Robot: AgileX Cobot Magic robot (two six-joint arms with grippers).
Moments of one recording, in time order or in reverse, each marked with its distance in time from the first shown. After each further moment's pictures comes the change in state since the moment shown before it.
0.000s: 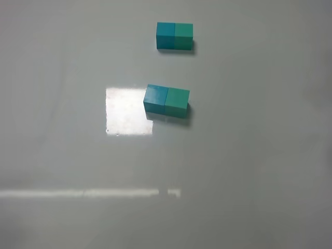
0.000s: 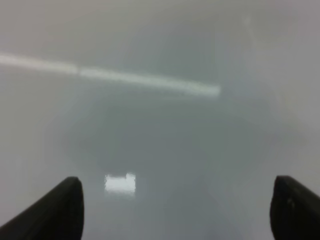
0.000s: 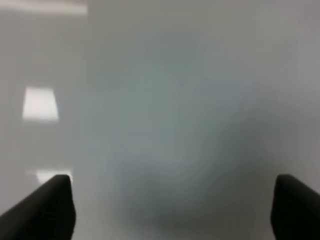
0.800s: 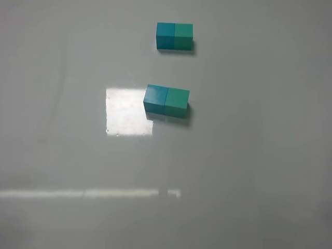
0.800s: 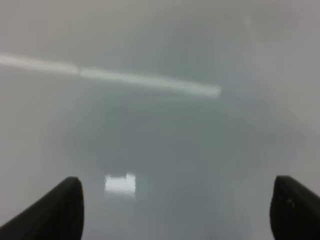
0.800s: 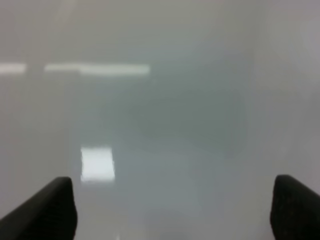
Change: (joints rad) left arm 0.000 0.000 0.000 0.000 0.000 0.001; right arm -0.049 -0.995 0.821 0.208 -0.114 -0.113
